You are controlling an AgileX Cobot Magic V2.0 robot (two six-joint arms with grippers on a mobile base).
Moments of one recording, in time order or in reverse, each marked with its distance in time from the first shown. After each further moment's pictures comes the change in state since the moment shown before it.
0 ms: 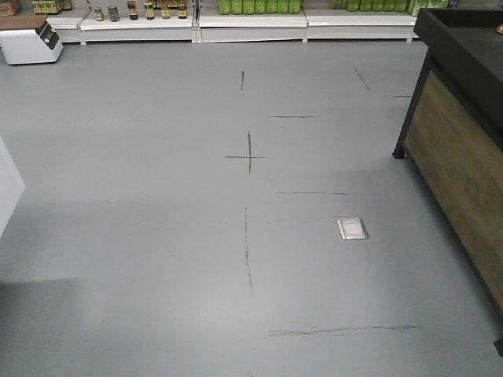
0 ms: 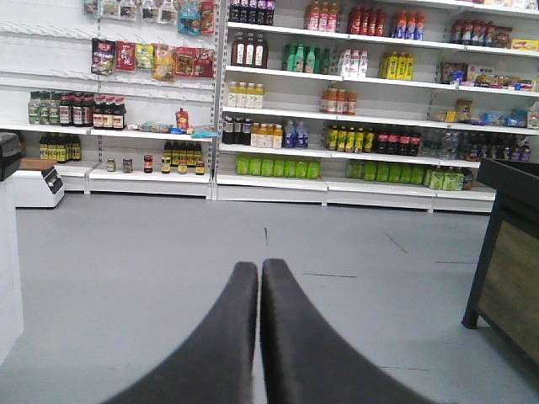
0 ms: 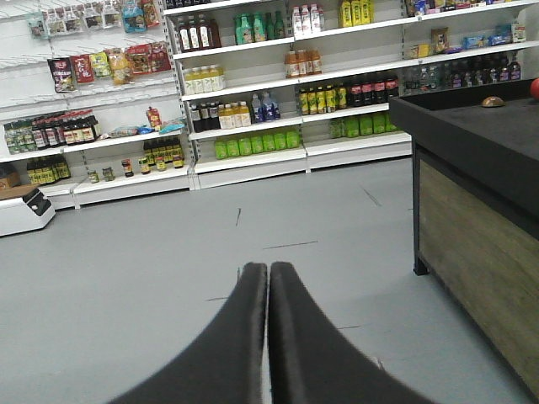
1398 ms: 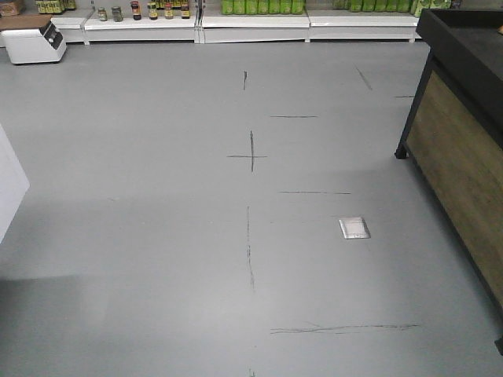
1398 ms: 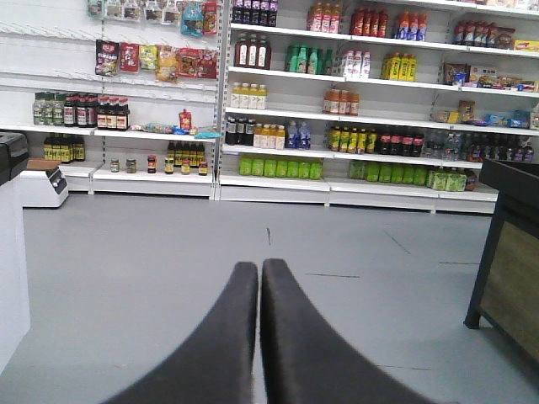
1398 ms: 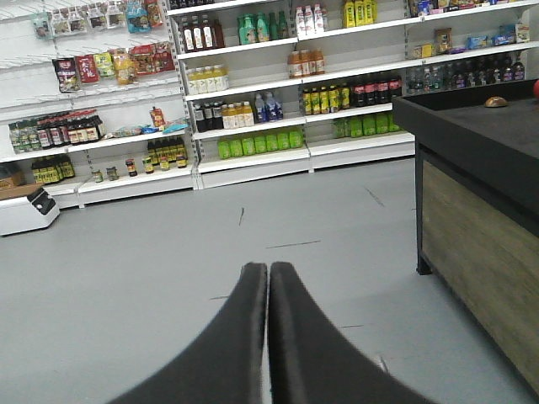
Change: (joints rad) left arm 0.000 0.000 0.000 0.000 0.000 0.000; right arm 0.000 0.000 0.000 0.000 0.000 0.000
